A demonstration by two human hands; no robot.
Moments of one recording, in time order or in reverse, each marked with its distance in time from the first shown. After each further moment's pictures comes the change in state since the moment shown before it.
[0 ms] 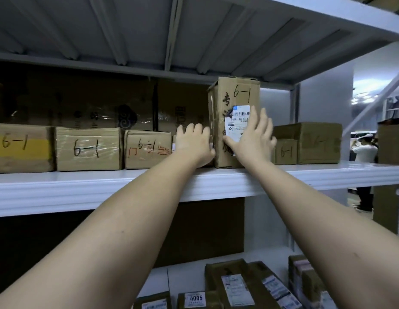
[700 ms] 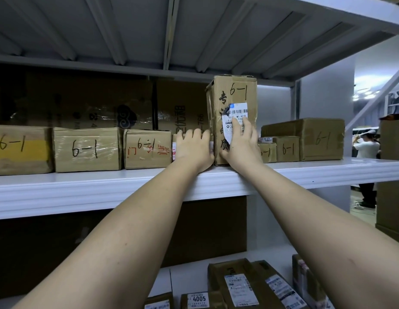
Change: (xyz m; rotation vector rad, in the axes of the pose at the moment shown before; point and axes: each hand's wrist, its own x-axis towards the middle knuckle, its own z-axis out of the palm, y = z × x) left_hand -0.004 0.004 0.020 -0.062 0.024 -0.027; right_hand -0.009 -0.003 0.018 0.014 -0.201 -0.111
